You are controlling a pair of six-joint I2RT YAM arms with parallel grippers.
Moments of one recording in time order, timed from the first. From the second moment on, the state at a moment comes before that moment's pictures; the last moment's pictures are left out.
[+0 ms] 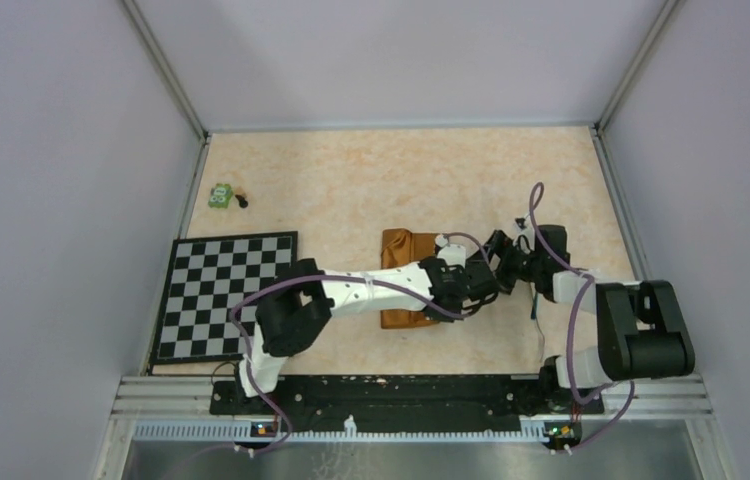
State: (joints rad) left arm -1.24 2.04 1.58 -0.84 -0.36 -1.07; right arm 0.05 1.39 0.44 0.16 -0.69 0.66
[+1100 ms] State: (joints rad) left arm -1.21 1.94 1.46 -0.69 -0.27 -1.02; right arm 0.17 1.73 0.48 0.63 -0.72 0.91
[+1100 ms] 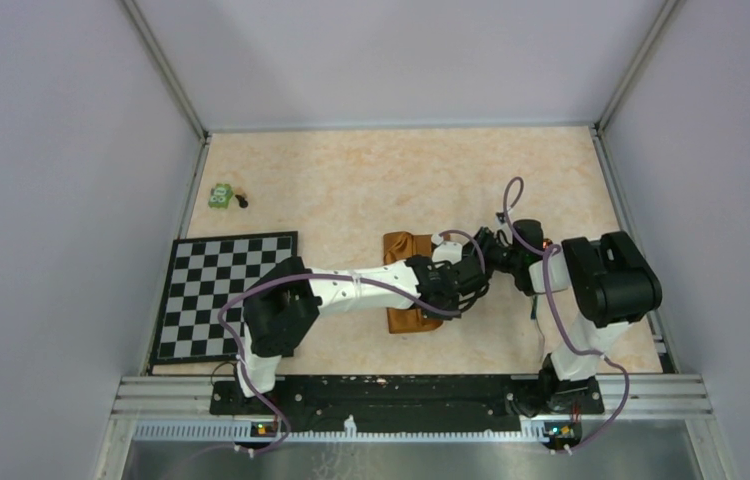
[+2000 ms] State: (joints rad) left arm -1.00 1.55 1.05 -0.30 0.10 -0.94; right arm 0.17 1.79 0.50 0.68 -0.69 0.87
